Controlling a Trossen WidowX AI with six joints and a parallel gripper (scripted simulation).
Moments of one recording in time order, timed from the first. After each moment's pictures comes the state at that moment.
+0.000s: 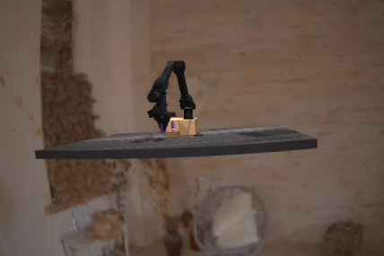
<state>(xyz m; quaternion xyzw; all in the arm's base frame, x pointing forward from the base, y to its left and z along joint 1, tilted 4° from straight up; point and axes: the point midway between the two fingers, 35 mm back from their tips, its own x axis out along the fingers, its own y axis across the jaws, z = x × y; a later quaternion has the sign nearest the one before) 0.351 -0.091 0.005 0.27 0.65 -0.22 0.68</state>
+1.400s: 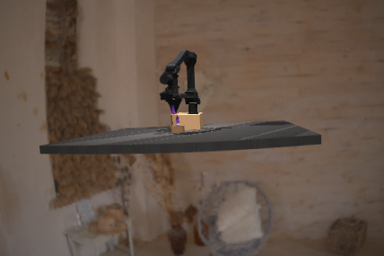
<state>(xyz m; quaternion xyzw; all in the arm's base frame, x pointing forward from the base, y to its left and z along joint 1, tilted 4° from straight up) 0.276 -0.067 0.071 0.27 0.64 -0.22 0.68</state>
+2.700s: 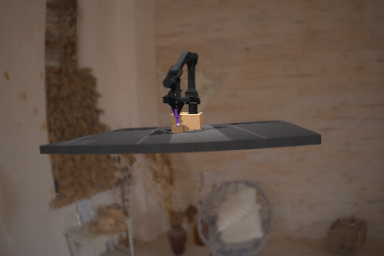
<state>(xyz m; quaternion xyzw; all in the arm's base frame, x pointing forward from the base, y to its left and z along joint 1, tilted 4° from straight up) 0.251 -0.057 0.048 0.27 0.65 -0.22 0.68</state>
